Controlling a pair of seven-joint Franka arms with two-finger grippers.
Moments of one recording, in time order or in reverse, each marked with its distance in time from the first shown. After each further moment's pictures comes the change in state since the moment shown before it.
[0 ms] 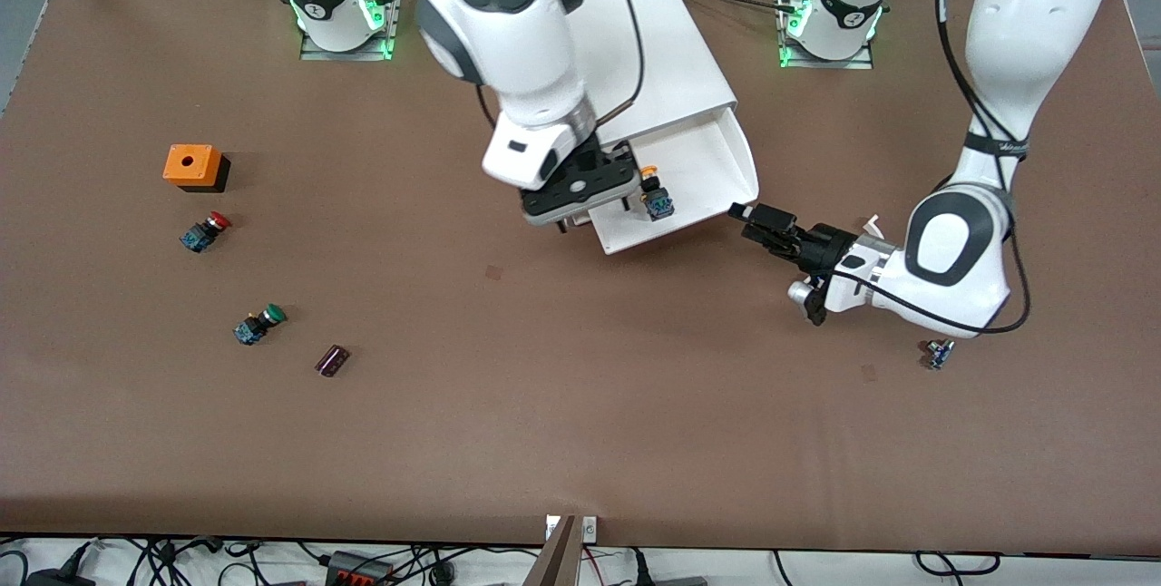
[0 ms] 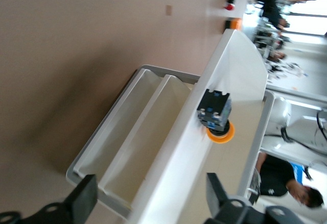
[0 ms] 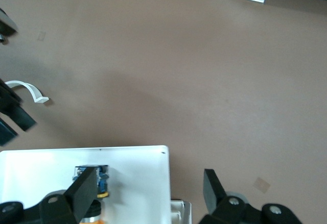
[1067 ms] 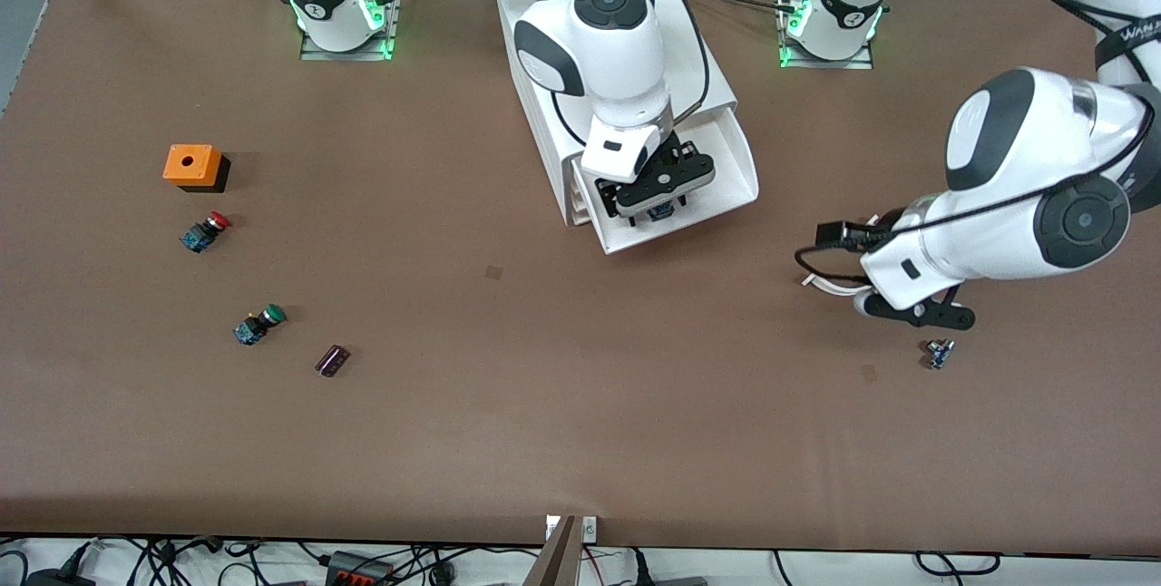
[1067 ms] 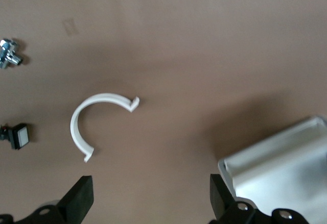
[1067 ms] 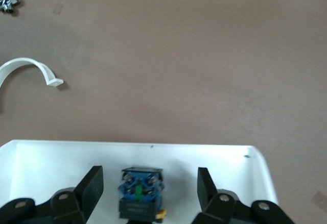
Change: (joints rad) left arm -0.101 -0.073 0.003 0.316 0.772 0.025 -0.564; right arm 0.107 0.158 -0.004 0.087 -0.013 0.067 0.052
